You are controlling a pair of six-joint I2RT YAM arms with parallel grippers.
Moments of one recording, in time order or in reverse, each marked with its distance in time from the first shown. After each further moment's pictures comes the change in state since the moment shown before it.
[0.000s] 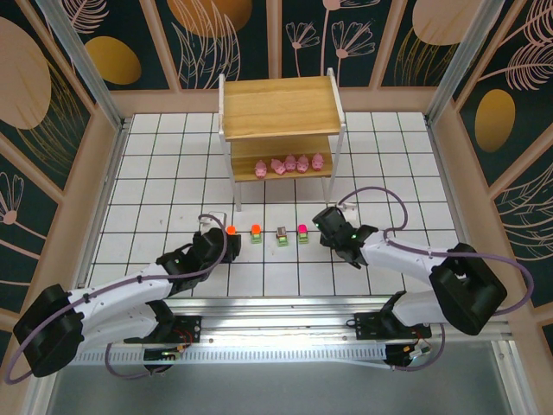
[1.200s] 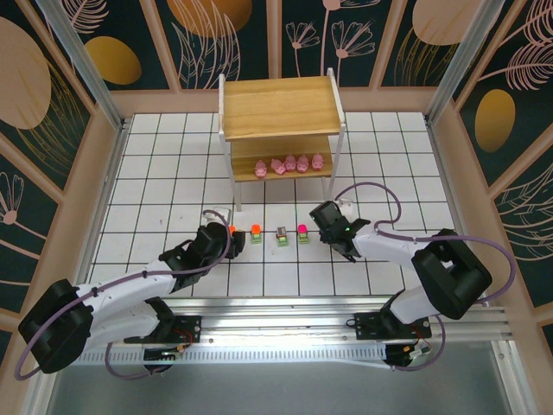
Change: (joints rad) left arm 0.055 0.056 -0.003 0.120 0.084 0.099; right arm -0.039 0.117 0.041 0.063 -0.009 -0.030
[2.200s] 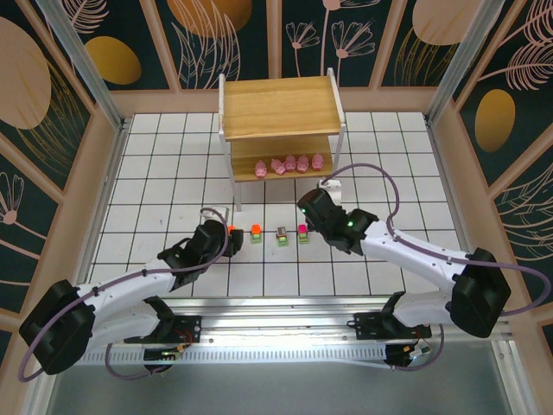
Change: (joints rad) left arm 0.047 0.006 0.000 0.002 0.033 0.000; right arm 0.176 -0.164 0.279 -0.261 0.084 -0.035
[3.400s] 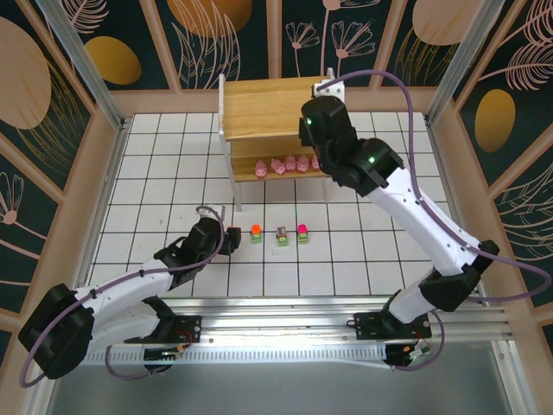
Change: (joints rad) left arm 0.043 -0.021 -0.006 0.001 0.047 0.000; right arm -0.080 0.249 0.938 -0.209 0.168 -0.412
